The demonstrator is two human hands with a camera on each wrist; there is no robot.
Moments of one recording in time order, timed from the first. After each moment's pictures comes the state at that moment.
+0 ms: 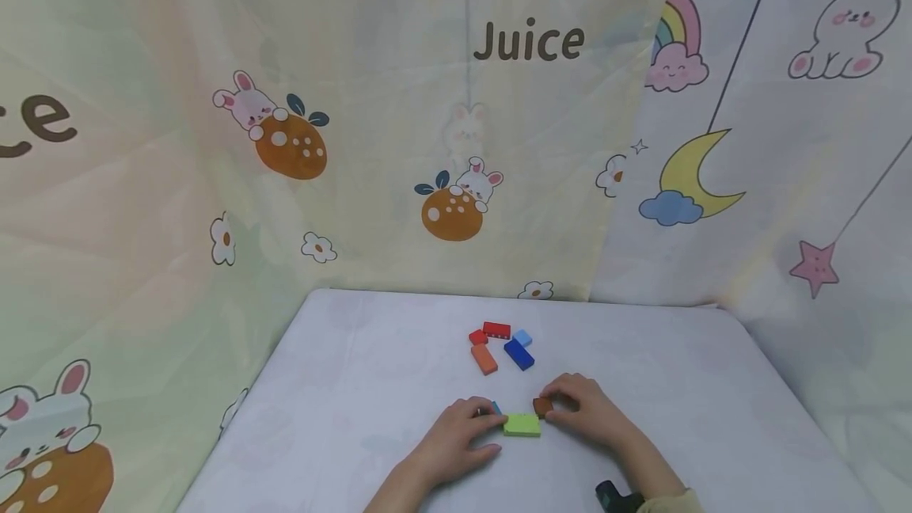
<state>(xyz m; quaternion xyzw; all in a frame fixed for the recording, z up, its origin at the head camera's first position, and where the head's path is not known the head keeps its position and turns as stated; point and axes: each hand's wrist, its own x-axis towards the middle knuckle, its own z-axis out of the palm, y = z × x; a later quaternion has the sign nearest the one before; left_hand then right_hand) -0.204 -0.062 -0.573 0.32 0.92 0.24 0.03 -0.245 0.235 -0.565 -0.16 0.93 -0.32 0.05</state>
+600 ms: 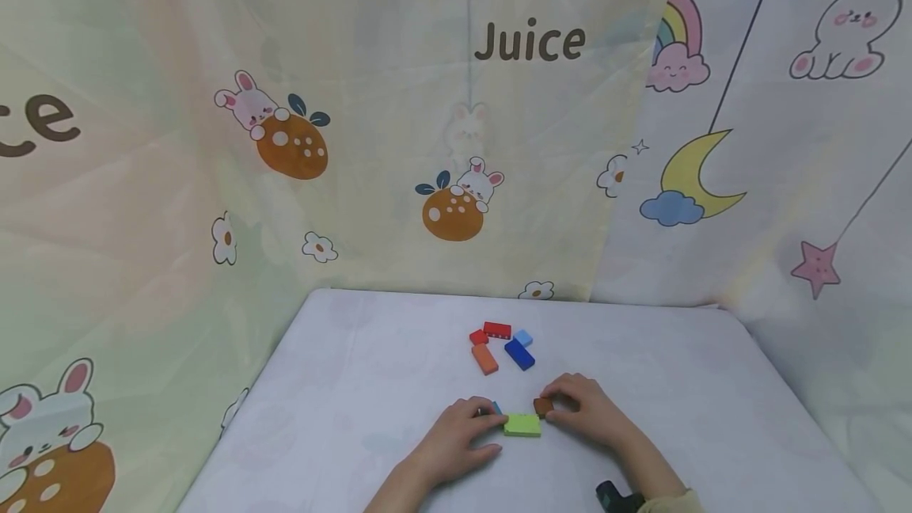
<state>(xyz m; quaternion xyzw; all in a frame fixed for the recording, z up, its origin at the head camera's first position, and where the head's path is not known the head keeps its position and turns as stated) -0.204 -0.062 -0.572 0.32 0.92 0.24 0.04 -0.244 0.236 -0.566 -0.17 0.93 -0.32 0.05</state>
